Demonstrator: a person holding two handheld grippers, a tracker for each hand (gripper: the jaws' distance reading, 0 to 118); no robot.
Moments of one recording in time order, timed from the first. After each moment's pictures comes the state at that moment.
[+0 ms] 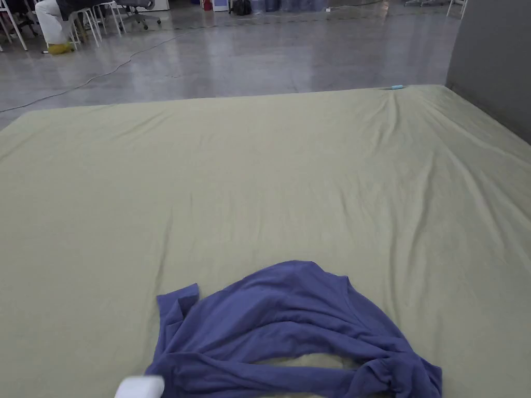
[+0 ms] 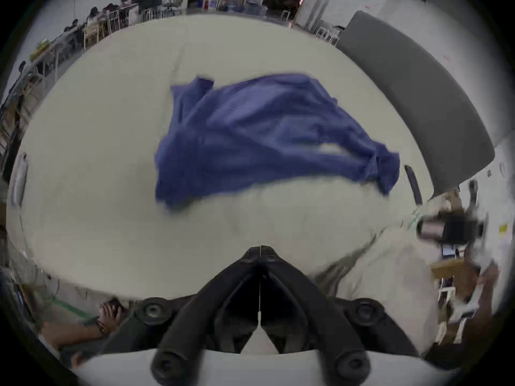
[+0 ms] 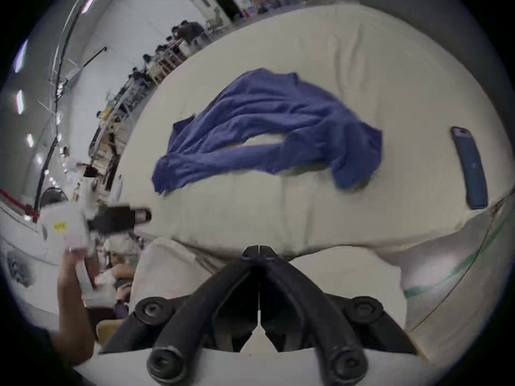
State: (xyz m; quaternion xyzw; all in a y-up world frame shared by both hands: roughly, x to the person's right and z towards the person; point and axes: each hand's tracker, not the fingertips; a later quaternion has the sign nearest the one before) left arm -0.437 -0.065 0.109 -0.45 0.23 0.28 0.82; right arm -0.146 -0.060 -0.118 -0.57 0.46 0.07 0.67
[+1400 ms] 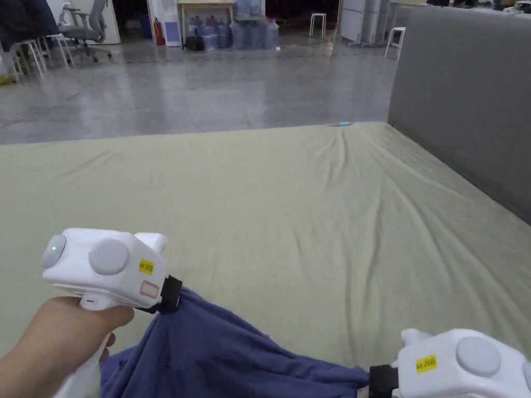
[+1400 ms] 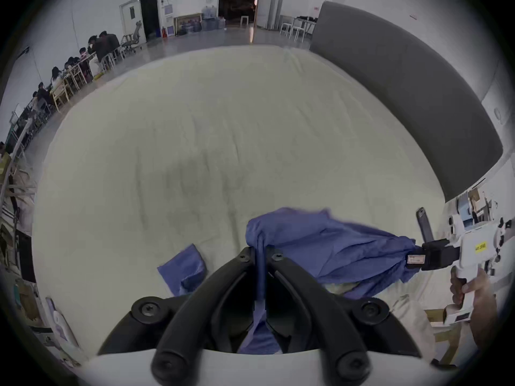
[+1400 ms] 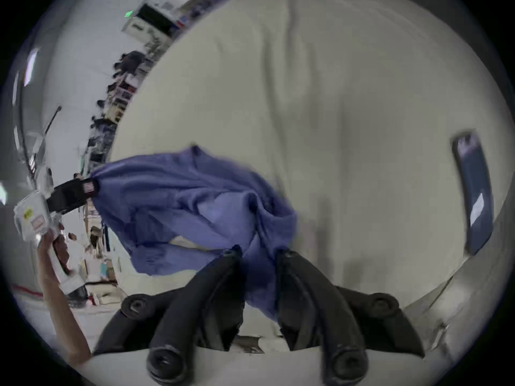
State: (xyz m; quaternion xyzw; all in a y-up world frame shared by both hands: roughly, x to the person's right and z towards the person) left arm -0.586 0.032 -0.078 -0.47 0.18 0.18 0.85; right arm -0.214 -0.046 -0.282 -0.61 0.36 -0.01 0.71
